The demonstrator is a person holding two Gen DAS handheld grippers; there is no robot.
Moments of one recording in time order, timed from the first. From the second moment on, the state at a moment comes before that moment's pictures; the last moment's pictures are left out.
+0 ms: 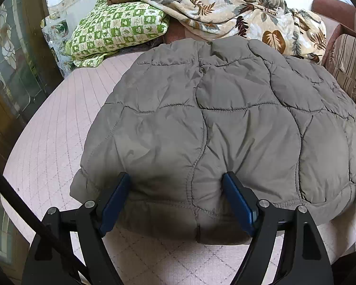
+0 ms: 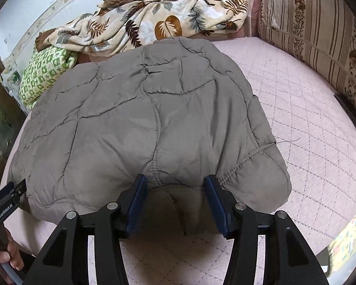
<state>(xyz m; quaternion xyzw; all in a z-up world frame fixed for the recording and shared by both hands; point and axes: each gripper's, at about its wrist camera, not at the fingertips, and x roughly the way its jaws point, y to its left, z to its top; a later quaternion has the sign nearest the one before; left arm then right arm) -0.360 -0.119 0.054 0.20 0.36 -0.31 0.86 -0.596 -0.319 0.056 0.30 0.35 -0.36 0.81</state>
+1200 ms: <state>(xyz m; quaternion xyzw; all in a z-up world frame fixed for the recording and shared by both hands) -0.342 -0.075 0.041 0.14 0.36 -0.30 0.88 -0.644 -0.325 0.043 0.35 0.32 -0.36 0.81</state>
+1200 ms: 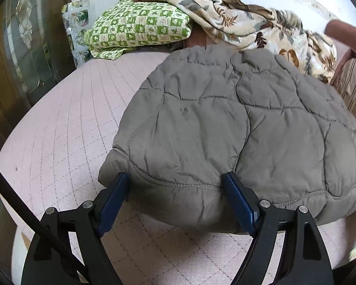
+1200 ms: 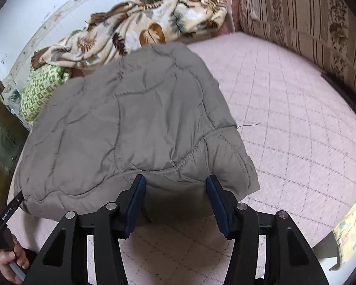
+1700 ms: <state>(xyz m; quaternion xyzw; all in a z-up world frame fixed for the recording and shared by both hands) -0.411 -0.114 0.053 0.17 0.27 -0.38 0.87 -0.592 -0.273 0.070 0.23 0.29 -0.34 0.87</state>
